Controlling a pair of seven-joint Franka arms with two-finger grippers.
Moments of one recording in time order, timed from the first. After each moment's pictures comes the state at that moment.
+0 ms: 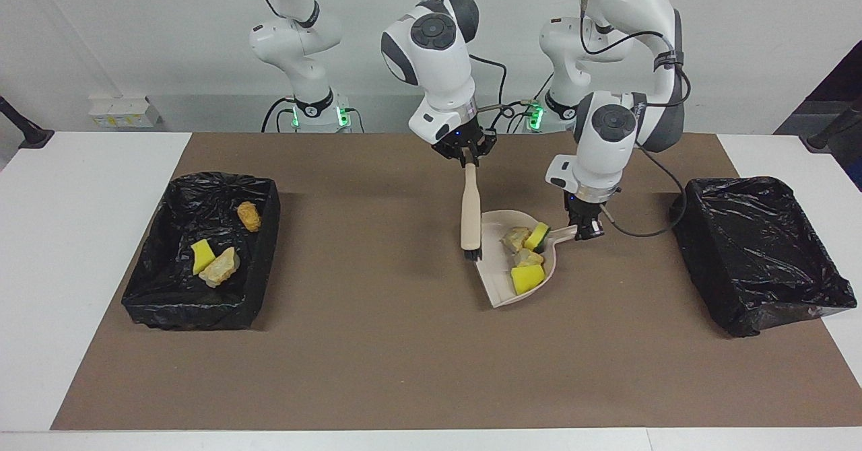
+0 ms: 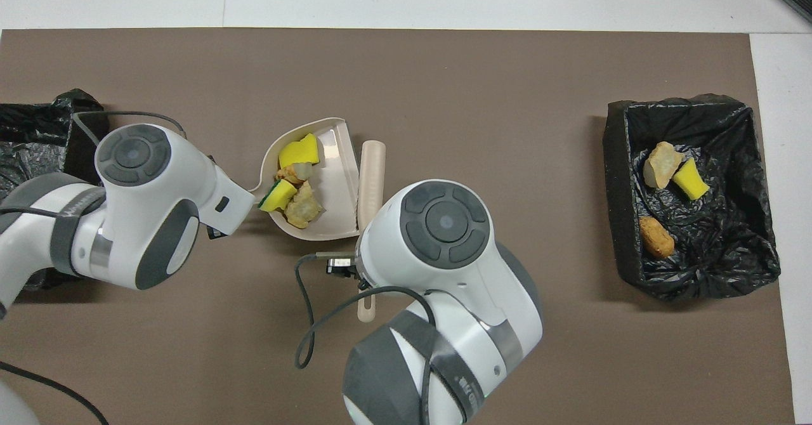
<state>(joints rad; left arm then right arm) -0.20 0.13 -0.07 -2.02 0.14 2.12 1.04 0.47 0.17 0.25 -1.74 0.22 1.95 0.69</state>
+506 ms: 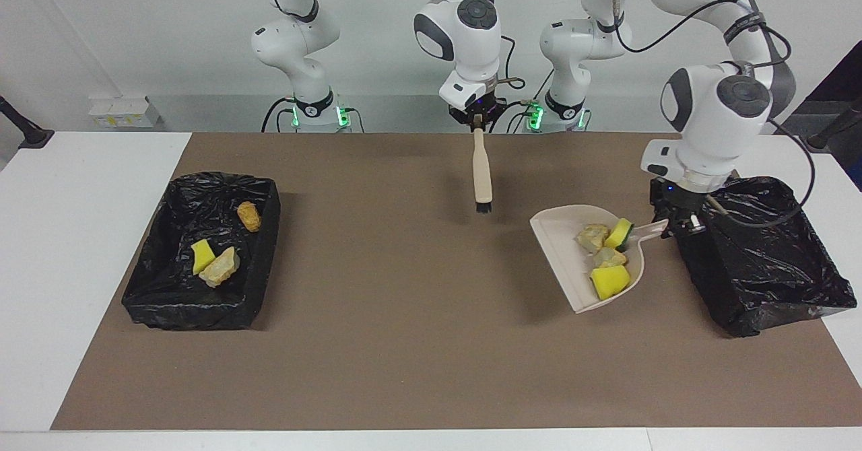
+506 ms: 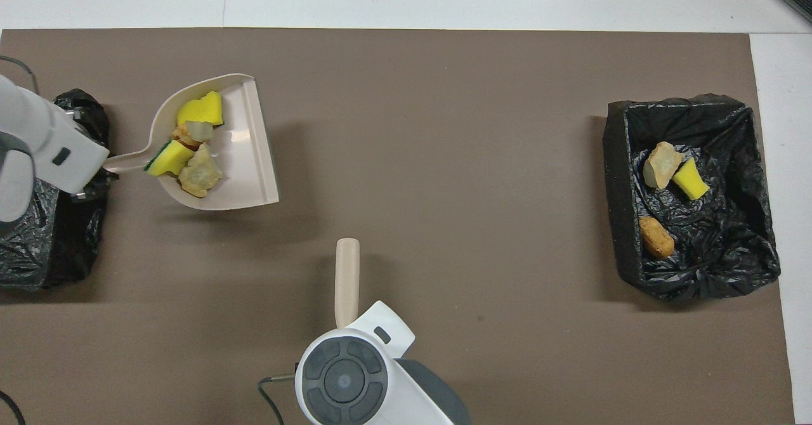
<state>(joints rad) 0.06 0.14 -0.06 -1.77 0.14 1.94 1.37 0.68 0.09 0.26 -1.96 0.22 2.01 0.87</state>
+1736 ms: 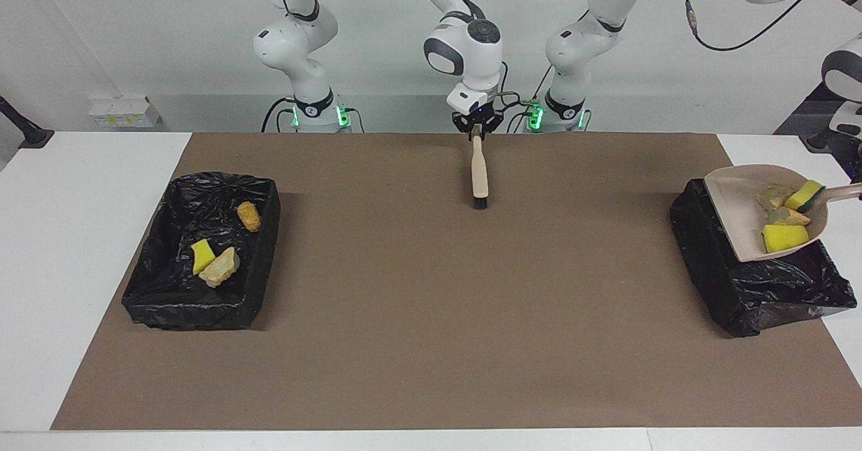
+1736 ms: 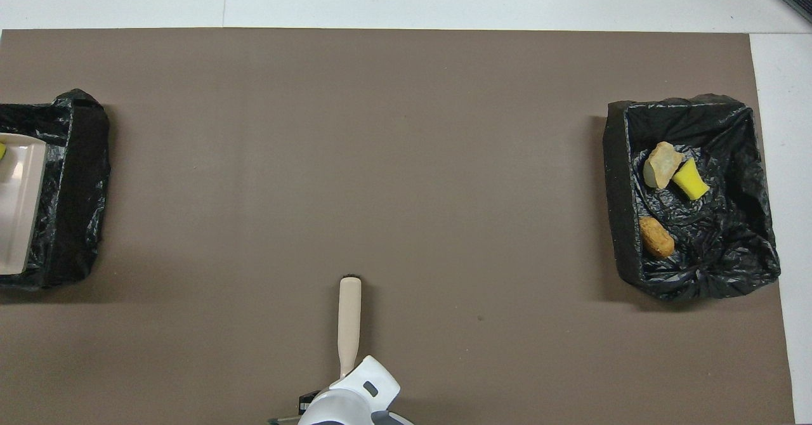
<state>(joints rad) 0.50 0.25 -0.07 -1.58 0.51 2.04 1.95 0.82 0.12 0.25 -2.17 0.11 2.30 1.02</state>
